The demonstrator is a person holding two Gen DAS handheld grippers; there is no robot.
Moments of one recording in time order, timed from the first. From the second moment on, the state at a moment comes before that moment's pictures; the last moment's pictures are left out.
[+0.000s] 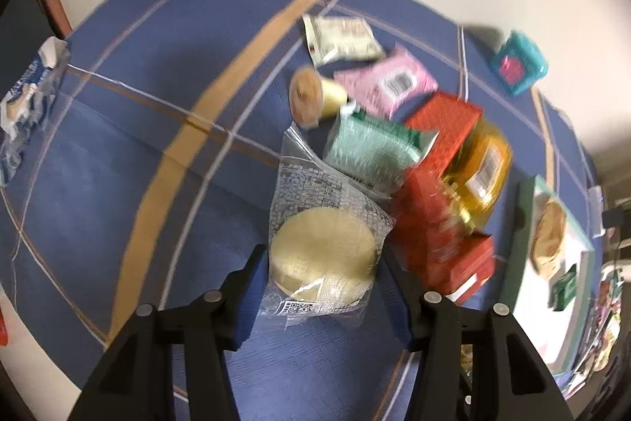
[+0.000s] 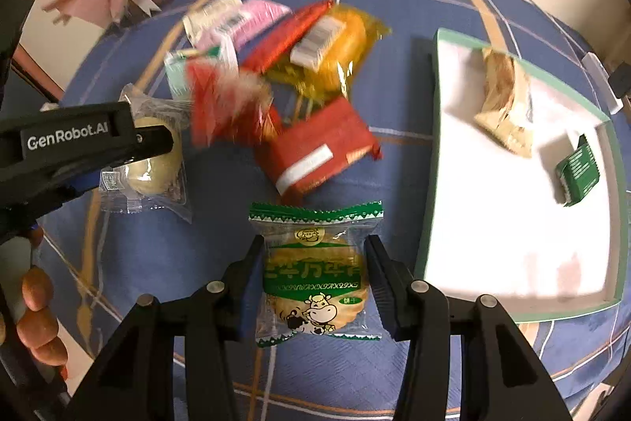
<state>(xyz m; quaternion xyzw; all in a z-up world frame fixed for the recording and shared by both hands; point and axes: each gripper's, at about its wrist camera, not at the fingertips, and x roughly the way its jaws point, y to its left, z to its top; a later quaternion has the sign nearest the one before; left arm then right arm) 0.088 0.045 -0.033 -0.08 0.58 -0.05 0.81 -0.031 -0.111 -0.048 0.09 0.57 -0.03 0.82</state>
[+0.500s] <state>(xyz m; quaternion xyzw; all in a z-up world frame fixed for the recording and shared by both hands) 0.068 0.026 0.021 -0.09 0.53 -0.07 0.84 -0.048 -0.196 -0.006 0.12 0.53 -0.12 0.83</state>
